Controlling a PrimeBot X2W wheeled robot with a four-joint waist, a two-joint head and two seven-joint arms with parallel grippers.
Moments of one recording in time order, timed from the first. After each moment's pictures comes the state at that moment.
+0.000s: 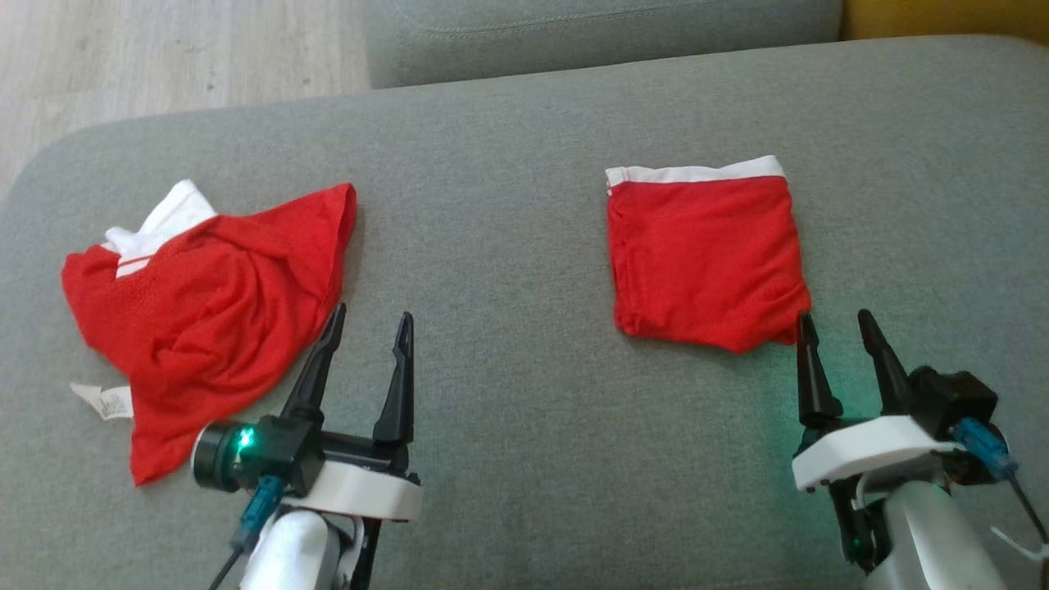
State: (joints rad) left arm -0.15 0.05 -0.26 0.25 -0.15 -0.02 -0.26; right arm -0.18 -0.05 0.00 0.48 0.17 0.13 -0.25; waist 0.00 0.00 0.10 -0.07
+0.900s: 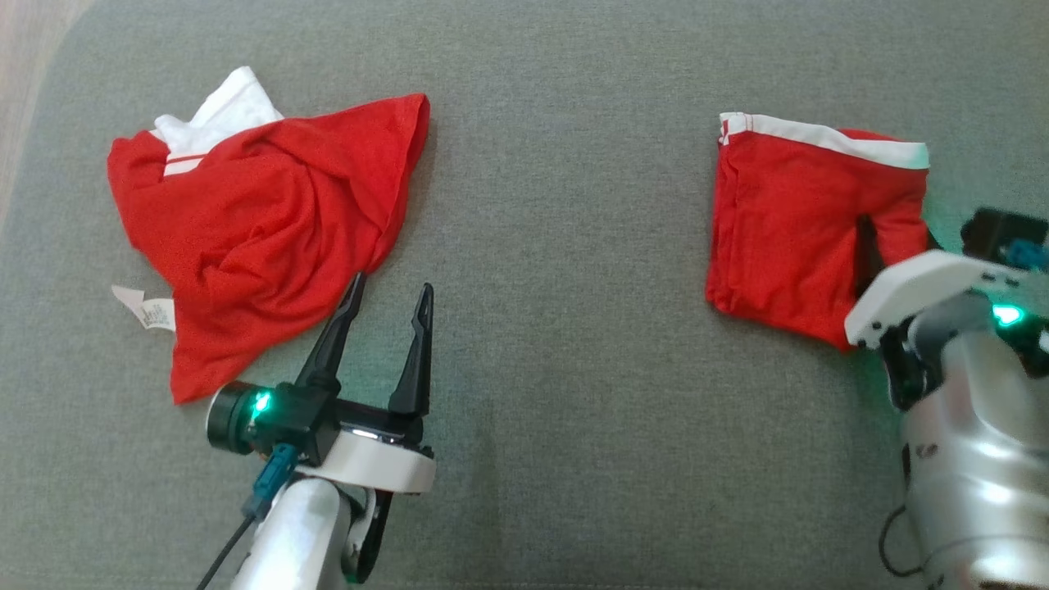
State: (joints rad) left arm -0.22 0.05 -0.30 0.28 -0.15 -0.03 -0.26; right arm -0.59 -0.05 -0.31 0.85 0.00 0.13 0.06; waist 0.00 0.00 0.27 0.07
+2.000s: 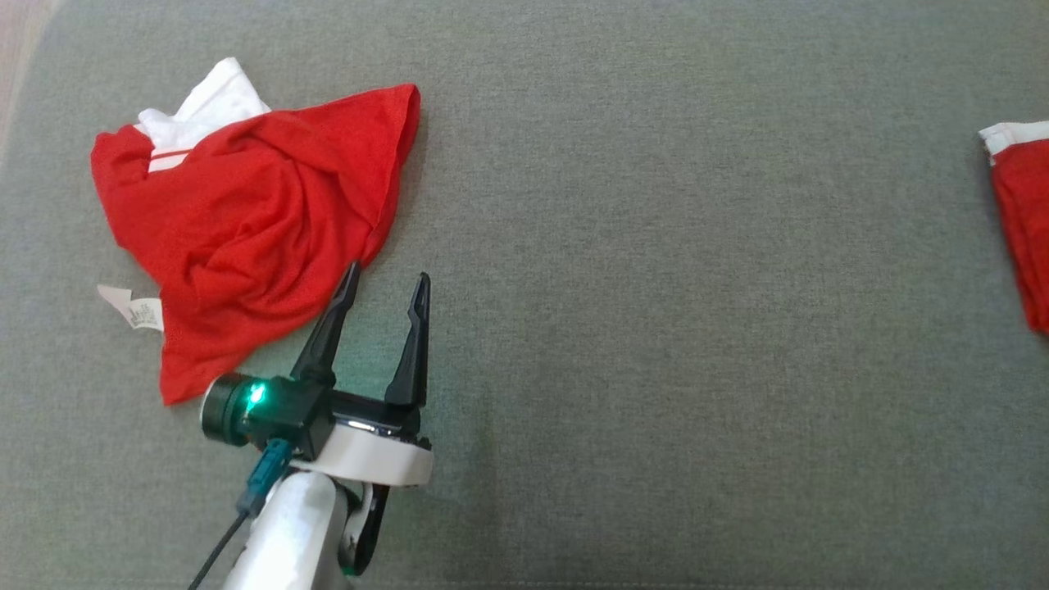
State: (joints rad) left arm -0.23 0.05 -0.29 0.26 -0.15 -0.03 -0.26; right arm -0.73 -0.59 -0.11 1.03 -0.21 0.13 -0.03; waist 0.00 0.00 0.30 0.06
